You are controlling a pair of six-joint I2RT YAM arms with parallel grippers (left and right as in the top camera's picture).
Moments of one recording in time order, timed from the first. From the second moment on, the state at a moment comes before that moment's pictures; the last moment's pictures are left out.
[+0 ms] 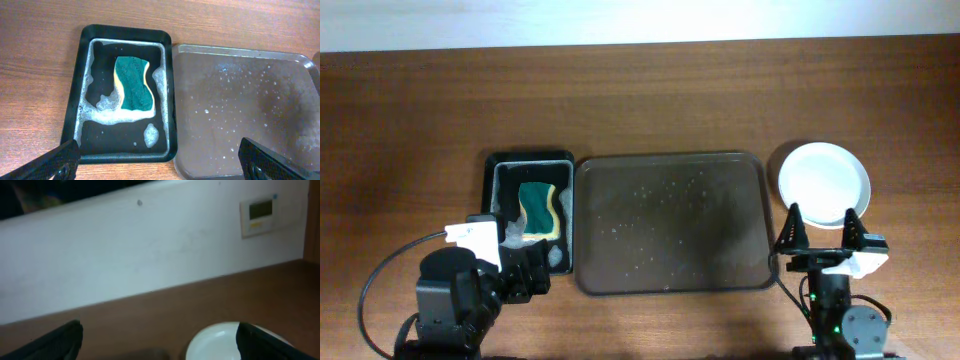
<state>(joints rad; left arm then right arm) -0.09 0.58 0.82 -0.96 0.05 -0.18 0.01 0.01 0.07 0.04 0.08 0.22</state>
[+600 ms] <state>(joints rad) -0.09 0.58 0.82 -0.96 0.05 -0.18 -0.01 0.01 0.01 -0.07 -0.03 0.07</state>
